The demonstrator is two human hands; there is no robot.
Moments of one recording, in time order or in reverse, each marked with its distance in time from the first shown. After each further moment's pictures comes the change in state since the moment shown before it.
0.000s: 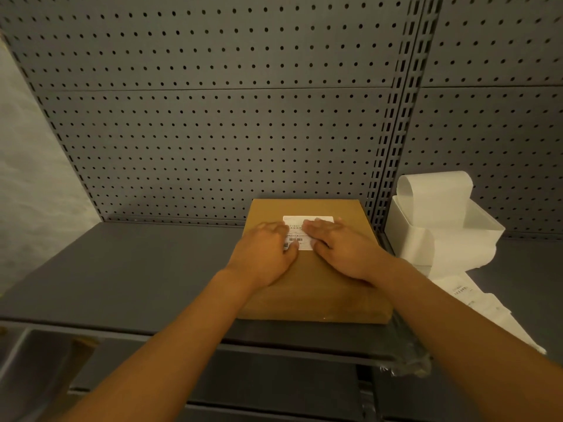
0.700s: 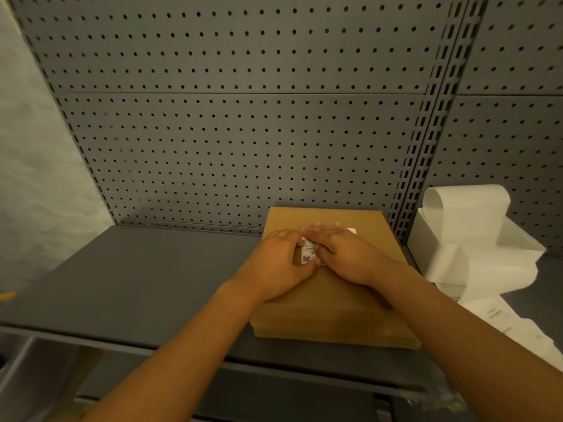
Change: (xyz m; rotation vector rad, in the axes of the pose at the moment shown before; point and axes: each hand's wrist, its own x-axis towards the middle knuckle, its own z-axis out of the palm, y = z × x) left_hand 0.001 -0.020 -0.004 -0.276 0.016 0.022; right_hand 0.039 -0.015 0.005 0.102 0.004 -0.066
